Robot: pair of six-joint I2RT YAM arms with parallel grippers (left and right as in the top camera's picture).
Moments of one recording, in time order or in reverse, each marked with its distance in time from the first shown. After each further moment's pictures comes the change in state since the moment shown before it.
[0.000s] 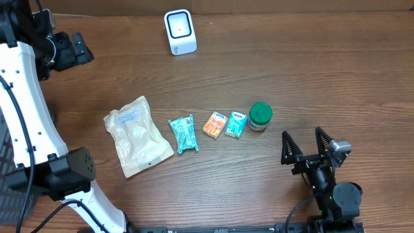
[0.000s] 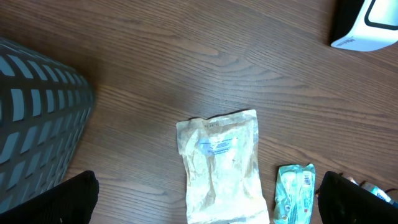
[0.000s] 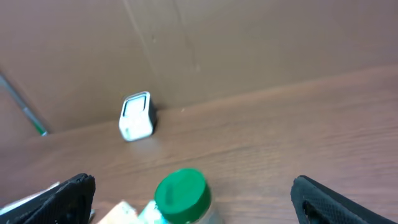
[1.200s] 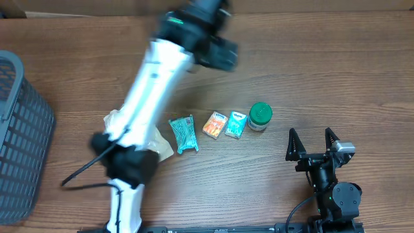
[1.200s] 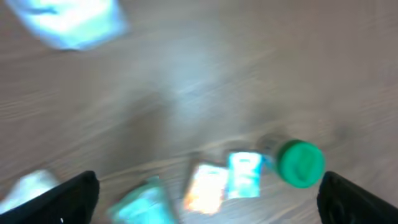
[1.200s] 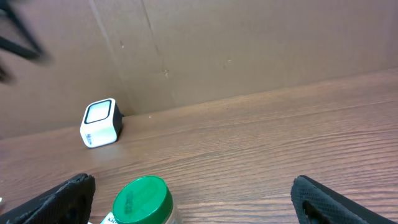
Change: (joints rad) left arm -0.700 0.121 0.016 0.241 0.003 -0.143; right arm 0.000 -0.027 -0.025 0.018 0.141 -0.079
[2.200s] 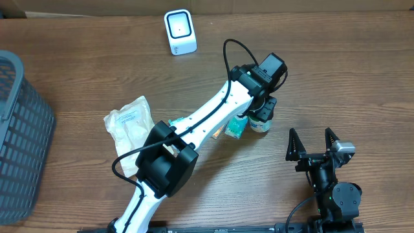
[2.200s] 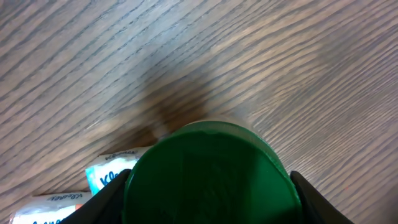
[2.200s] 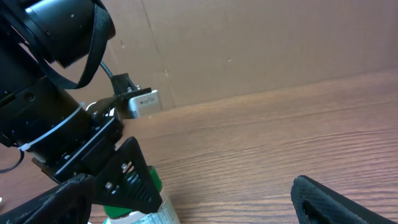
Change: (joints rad) left arm -0.366 0.119 -0.480 0.435 0.014 -0.043; right arm 0.000 0.000 0.000 0.000 0.000 -0.001
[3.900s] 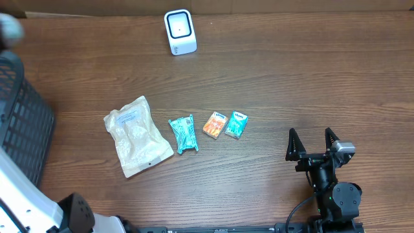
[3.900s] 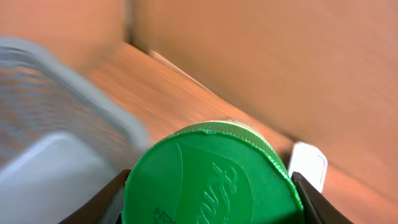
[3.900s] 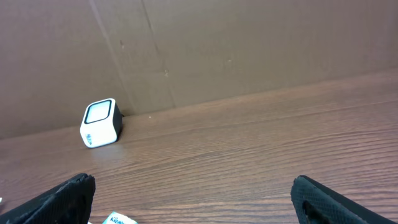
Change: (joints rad) left arm 1.276 -0.590 0.354 -0.300 0.114 0.075; right arm 0.000 0.000 0.000 0.000 0.000 0.000
